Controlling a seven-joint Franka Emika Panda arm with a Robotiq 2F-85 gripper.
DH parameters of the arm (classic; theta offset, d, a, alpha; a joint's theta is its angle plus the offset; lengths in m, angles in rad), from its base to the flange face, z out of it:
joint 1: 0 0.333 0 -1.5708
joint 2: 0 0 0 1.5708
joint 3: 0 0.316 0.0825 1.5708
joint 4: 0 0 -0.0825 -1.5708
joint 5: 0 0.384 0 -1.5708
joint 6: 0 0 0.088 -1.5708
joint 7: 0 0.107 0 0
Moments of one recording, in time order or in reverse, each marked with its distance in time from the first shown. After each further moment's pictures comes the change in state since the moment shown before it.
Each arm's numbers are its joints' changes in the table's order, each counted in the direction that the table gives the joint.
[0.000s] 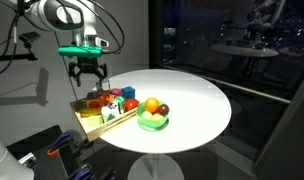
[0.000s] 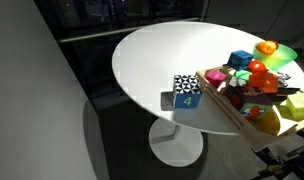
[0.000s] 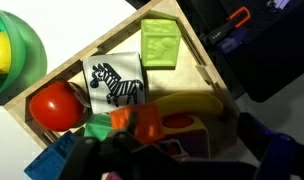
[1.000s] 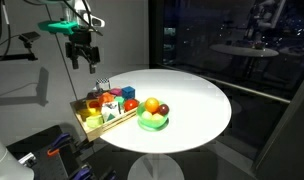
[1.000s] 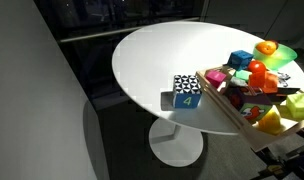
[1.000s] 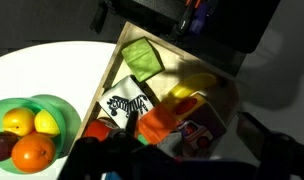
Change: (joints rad) arm -0.050 -0.146 0.001 0.081 0.040 0.209 0.462
